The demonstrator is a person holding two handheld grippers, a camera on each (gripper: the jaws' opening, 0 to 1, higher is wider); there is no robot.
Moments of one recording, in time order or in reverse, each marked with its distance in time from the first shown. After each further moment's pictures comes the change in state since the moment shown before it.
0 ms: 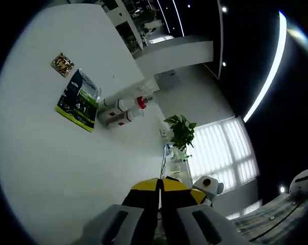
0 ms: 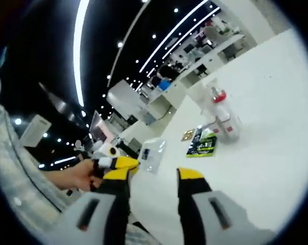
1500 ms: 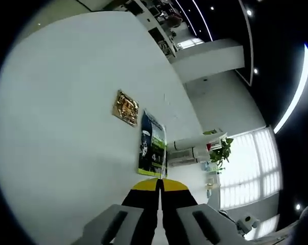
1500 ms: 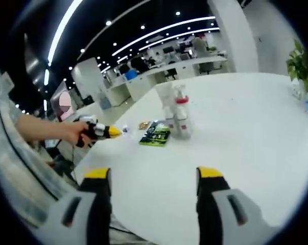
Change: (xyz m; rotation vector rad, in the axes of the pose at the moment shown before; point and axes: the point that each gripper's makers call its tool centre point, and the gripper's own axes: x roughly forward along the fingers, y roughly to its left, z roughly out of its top) left arm -0.035 0.124 0.115 -0.057 -0.032 0.287; right arm -0.048 -0.038 -0.017 -0.253 0.073 -0.432
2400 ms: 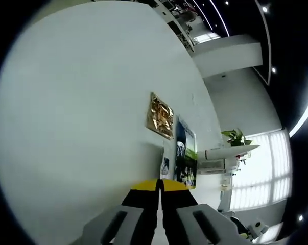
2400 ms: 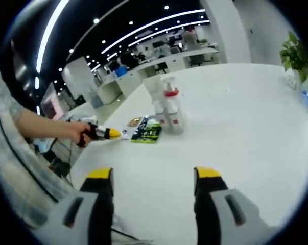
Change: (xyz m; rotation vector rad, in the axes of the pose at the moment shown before) left arm 0.024 0.047 0.028 -0.043 0.048 0.132; right arm 0.017 -0.014 -0.002 0.053 0.045 -0.045
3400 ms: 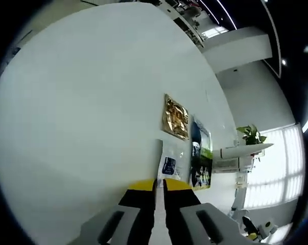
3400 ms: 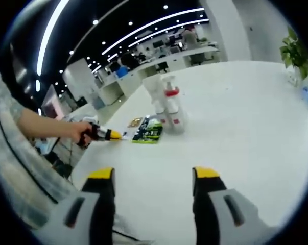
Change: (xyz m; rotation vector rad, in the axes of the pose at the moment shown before) left arm -0.003 0.019 0.009 0.034 0.012 0.145; right arm 0.001 -0.002 -0.001 0.020 -0.006 0.013
